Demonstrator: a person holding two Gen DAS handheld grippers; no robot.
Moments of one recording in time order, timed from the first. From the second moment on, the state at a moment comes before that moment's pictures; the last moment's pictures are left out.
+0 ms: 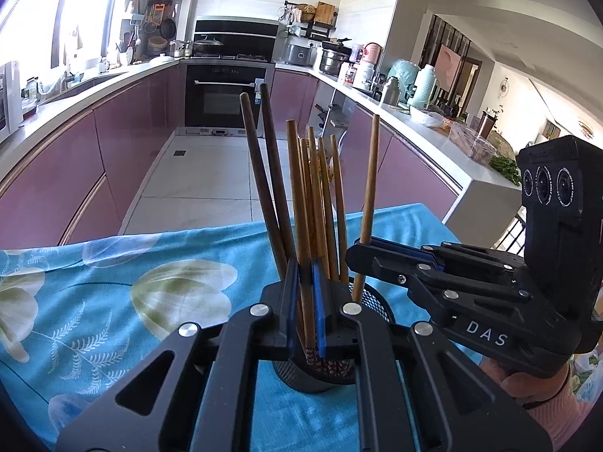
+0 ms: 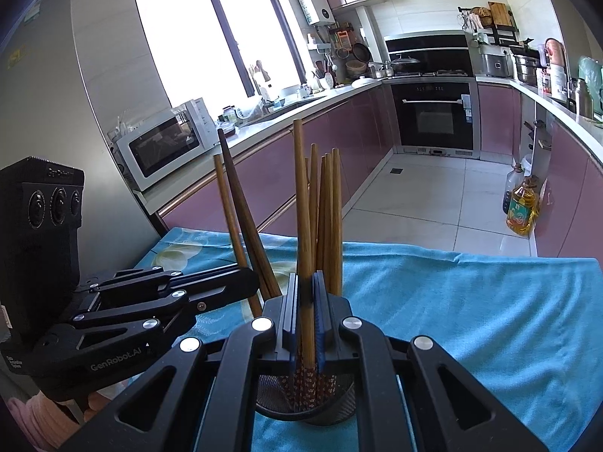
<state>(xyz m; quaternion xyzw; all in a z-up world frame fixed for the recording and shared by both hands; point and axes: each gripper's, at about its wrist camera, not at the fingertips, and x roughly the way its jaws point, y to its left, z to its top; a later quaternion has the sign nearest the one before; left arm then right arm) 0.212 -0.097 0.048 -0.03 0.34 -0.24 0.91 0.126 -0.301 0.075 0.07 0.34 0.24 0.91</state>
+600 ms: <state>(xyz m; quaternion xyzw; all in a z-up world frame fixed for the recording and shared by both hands) 0.202 -0.086 0.038 -0.03 0.33 -0.21 0.92 0.116 -0.304 0.074 0.08 0.33 0.24 0.91</state>
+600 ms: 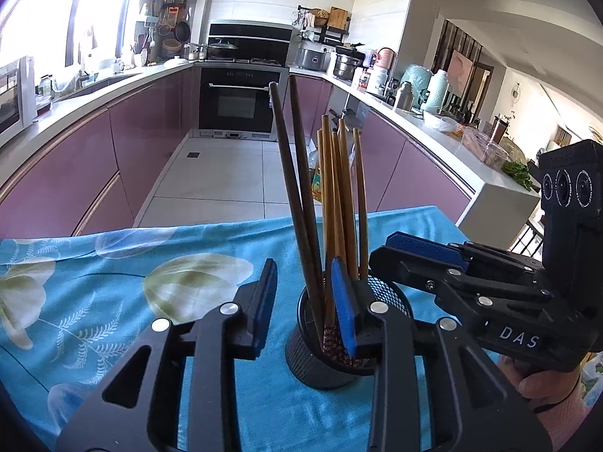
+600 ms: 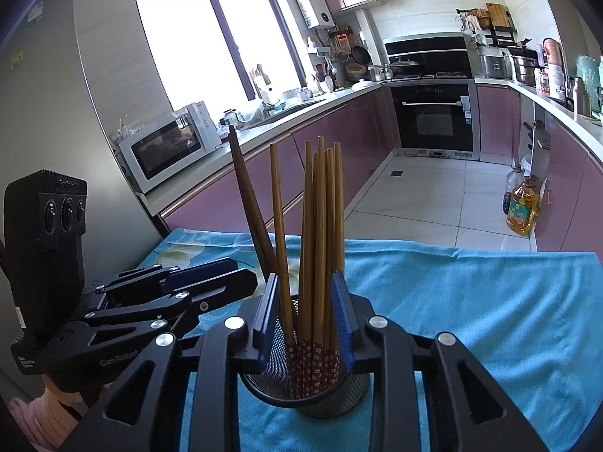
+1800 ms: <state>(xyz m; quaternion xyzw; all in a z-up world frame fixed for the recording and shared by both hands) 0.050 0.009 0.037 -0.04 0.19 -0.05 0.98 -0.007 -0.309 0.060 0.02 0.18 0.13 0.97</state>
